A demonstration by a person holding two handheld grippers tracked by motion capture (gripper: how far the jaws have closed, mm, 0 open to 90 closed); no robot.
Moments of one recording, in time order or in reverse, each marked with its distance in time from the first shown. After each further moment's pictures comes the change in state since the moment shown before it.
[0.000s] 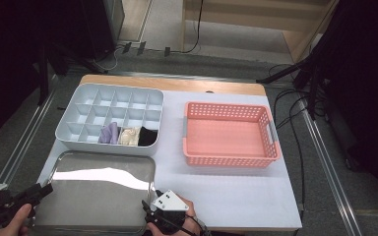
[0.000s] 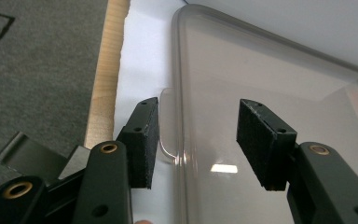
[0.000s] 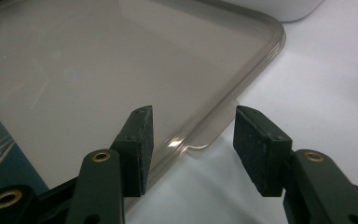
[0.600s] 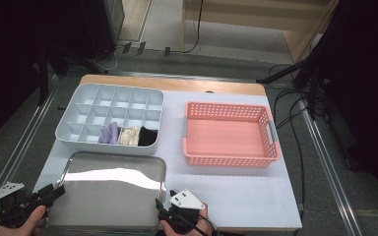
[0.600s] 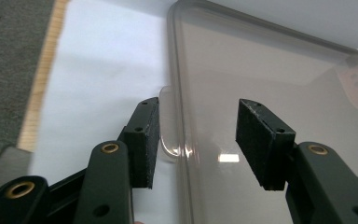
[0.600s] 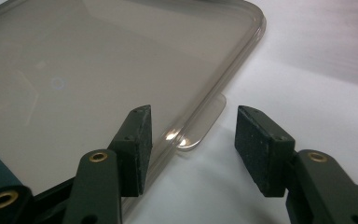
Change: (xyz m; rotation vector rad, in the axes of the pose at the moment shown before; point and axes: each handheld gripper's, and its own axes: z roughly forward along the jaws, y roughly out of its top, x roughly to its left) left arm -0.031 -0.007 0.011 0.034 -0.015 0.065; right arm -0.025 -0.009 -0.018 0.019 -0.059 0.117
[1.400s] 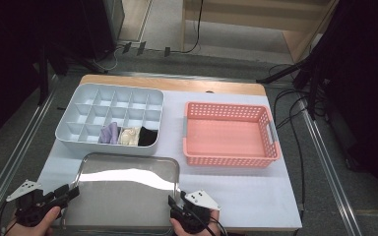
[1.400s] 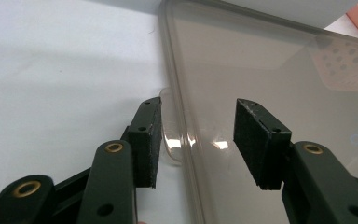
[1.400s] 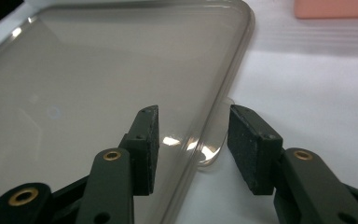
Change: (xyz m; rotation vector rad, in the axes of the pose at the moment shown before) left arm -0.025 -0.002 0.013 0.040 -0.070 0.041; right arm -0.020 -0.005 -0.015 -0.016 -0.059 0.209
